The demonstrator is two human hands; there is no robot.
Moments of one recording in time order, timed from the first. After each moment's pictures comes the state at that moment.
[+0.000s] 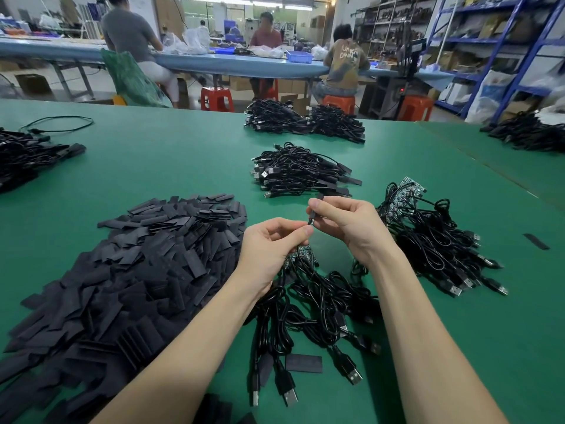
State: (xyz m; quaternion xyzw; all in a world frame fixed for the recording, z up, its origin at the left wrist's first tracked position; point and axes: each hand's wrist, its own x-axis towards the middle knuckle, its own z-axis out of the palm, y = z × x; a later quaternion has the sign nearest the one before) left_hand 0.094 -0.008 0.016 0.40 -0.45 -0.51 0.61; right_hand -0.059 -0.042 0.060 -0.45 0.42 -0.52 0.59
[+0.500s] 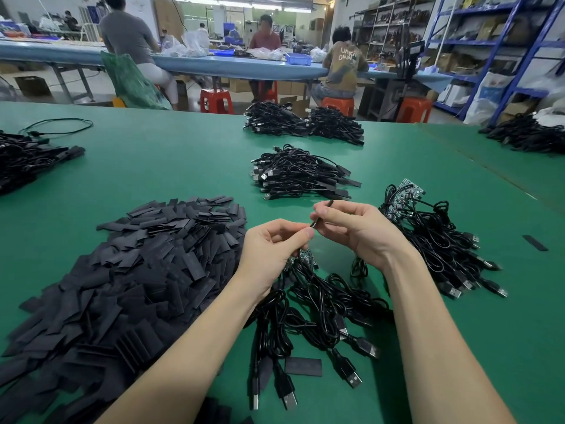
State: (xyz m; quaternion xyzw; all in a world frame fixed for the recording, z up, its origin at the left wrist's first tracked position) left_hand 0.094 -0.006 0.019 0.41 -0.48 -0.50 0.60; right_hand -0.078 -0.042 0.061 -0.49 0.38 -0.45 0.64
